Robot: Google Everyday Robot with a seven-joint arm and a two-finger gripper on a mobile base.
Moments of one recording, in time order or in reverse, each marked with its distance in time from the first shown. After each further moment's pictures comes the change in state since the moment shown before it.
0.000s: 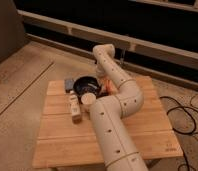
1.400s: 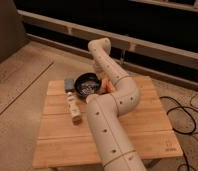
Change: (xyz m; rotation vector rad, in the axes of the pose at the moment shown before) arm -0.033 0.012 -0.036 0.114 -0.081 -0.086
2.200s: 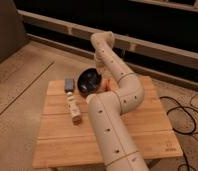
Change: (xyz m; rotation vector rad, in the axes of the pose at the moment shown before) arm 0.007 -0.026 -0.041 -0.062 -0.046 0.094
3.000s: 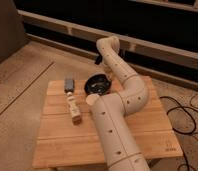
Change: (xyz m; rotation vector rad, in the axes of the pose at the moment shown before) arm 0.040 -0.037 0.024 0.138 0.148 0.086
